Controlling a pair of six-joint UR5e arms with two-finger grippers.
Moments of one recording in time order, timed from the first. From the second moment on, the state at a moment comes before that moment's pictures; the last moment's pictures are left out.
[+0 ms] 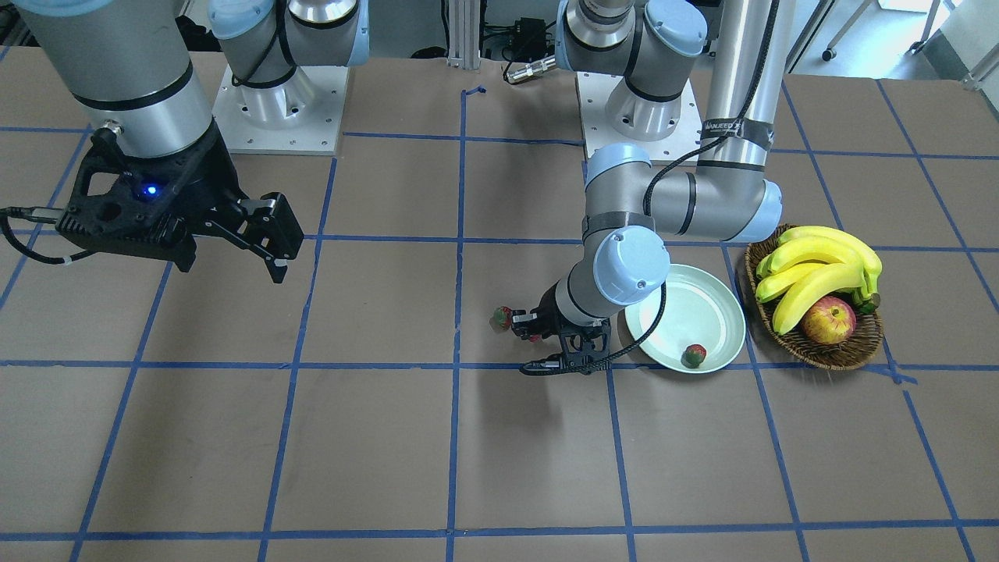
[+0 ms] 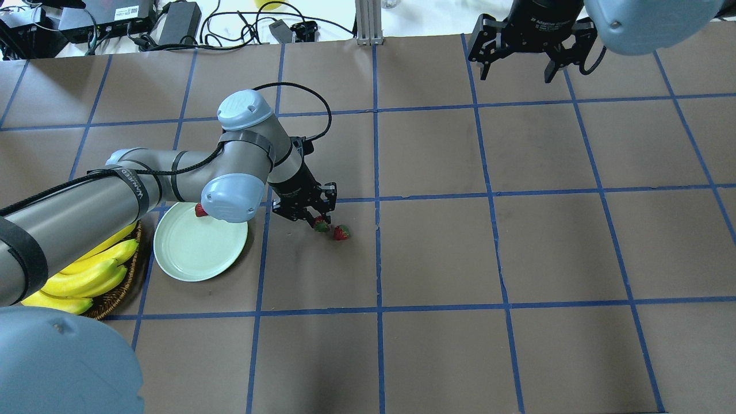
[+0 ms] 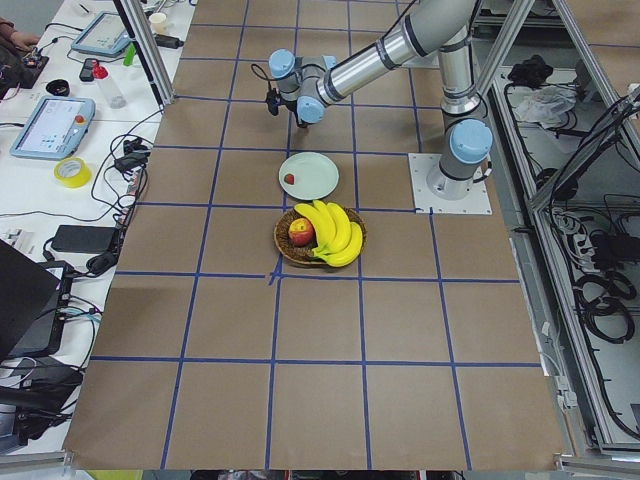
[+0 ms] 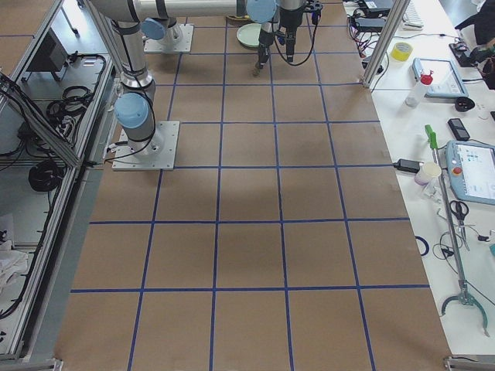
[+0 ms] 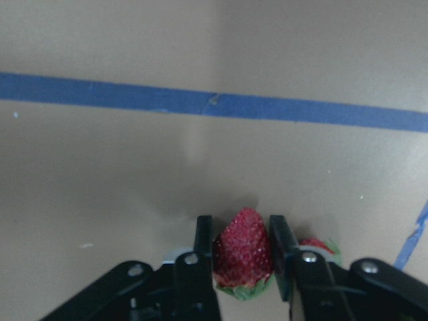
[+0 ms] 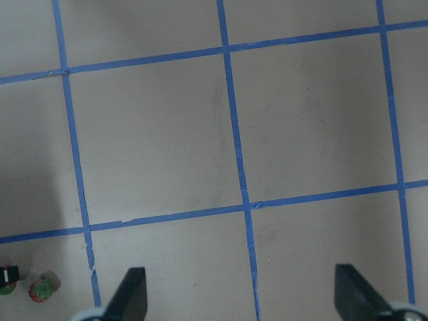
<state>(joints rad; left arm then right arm) -1.67 -1.99 -1.84 -1.02 1.33 -0.23 1.63 -1.41 1.41 -1.69 -1.59 0.18</state>
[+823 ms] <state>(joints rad) -1.37 -1.92 -1.71 -1.34 1.60 0.15 1.62 -1.41 1.42 -1.69 -1.59 0.18</state>
